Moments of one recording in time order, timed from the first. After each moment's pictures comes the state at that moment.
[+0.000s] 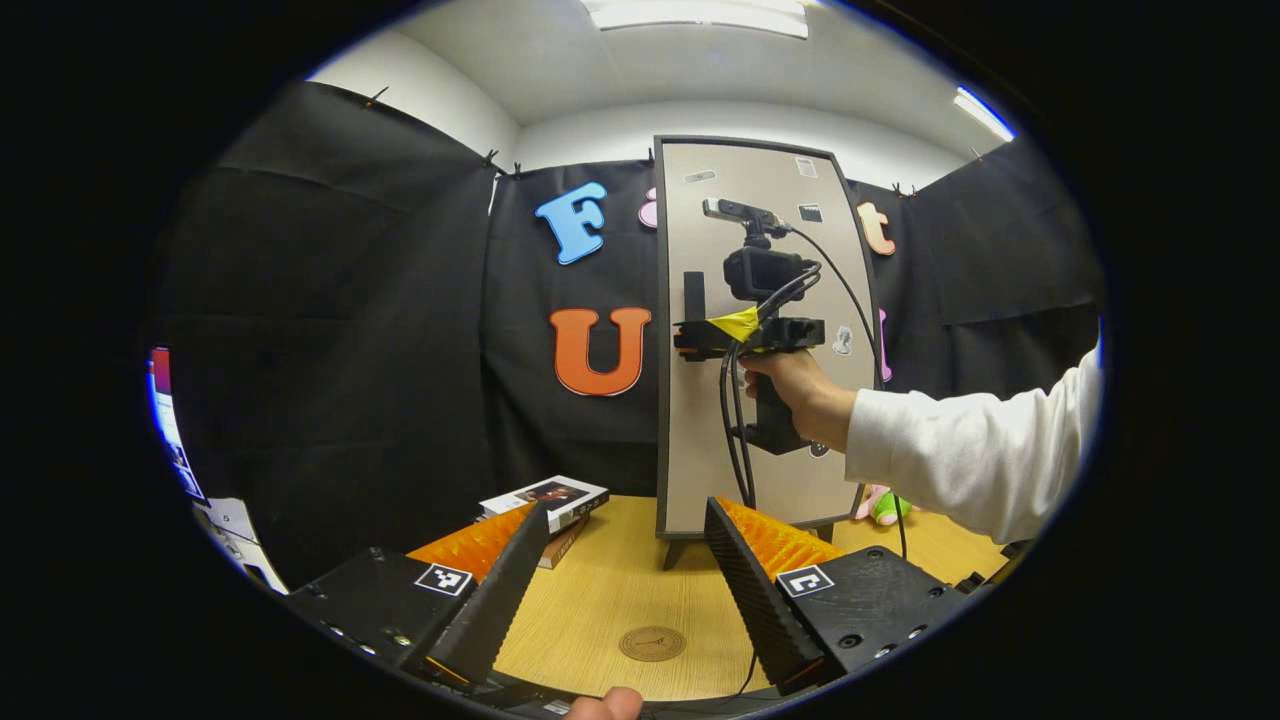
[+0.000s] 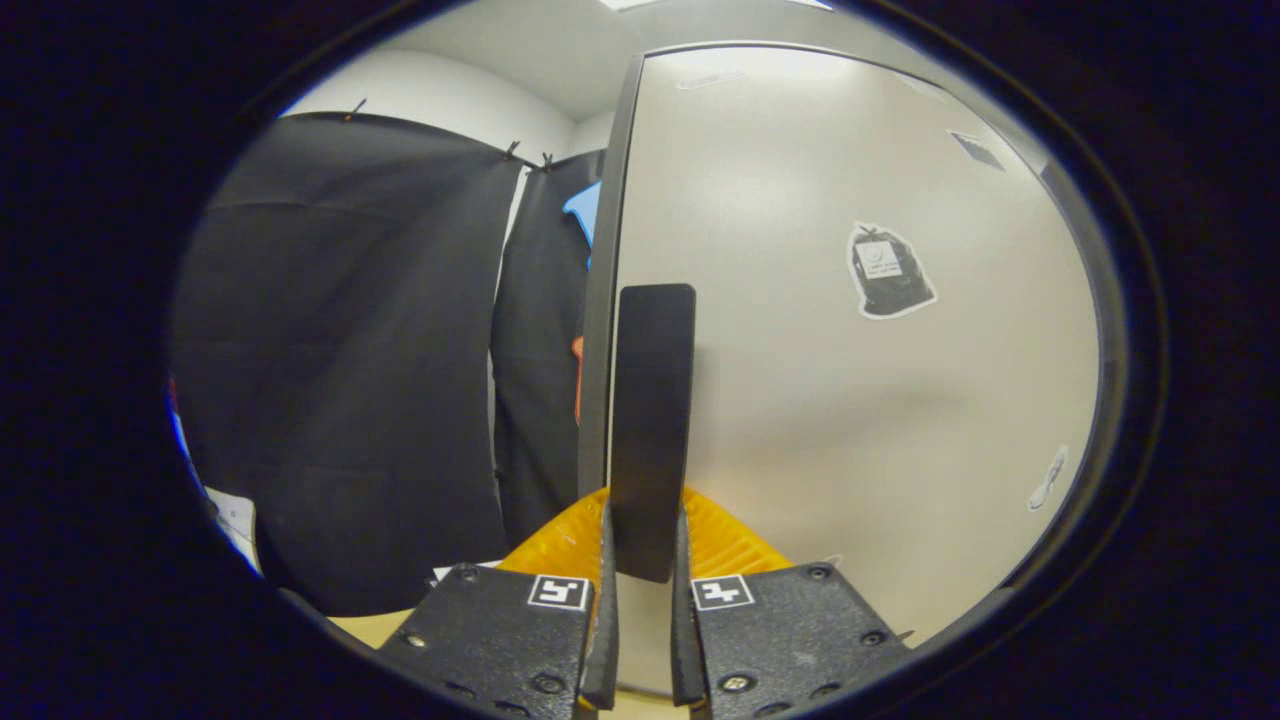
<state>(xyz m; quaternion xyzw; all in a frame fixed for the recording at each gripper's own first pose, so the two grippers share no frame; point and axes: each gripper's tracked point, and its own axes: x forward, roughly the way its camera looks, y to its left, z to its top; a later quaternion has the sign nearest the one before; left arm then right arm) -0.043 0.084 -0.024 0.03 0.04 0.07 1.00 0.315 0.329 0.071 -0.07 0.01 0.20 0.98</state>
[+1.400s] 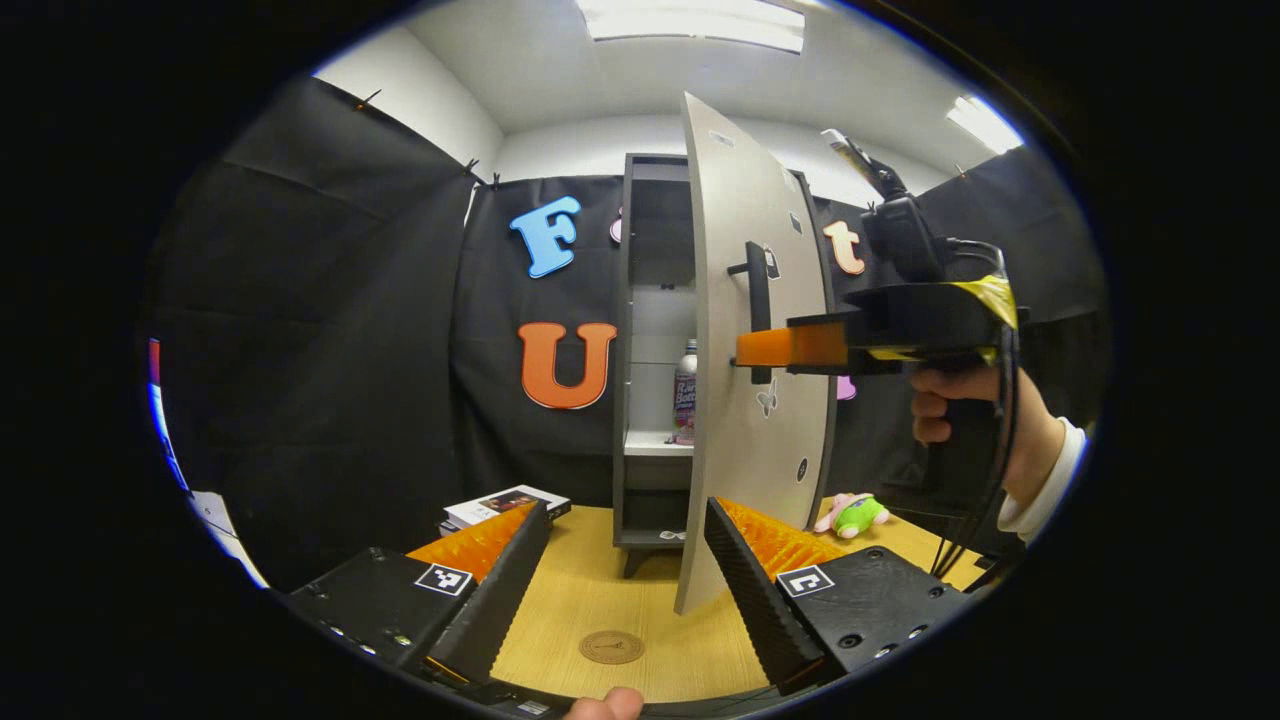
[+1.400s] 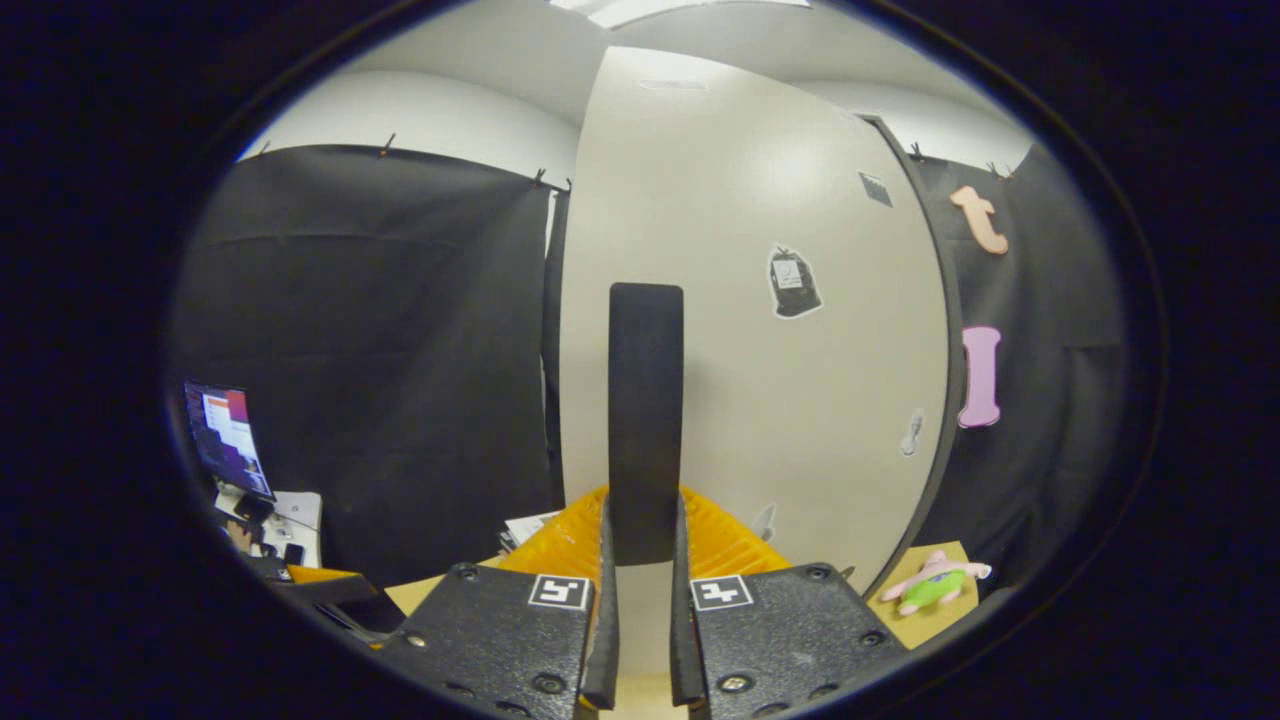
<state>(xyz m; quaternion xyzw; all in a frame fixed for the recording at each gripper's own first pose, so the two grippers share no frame) -0.053 0.036 -0.011 0.02 0.02 0.02 1.00 0.091 0.209 0.079 -0.05 0.03 0.25 0.97</state>
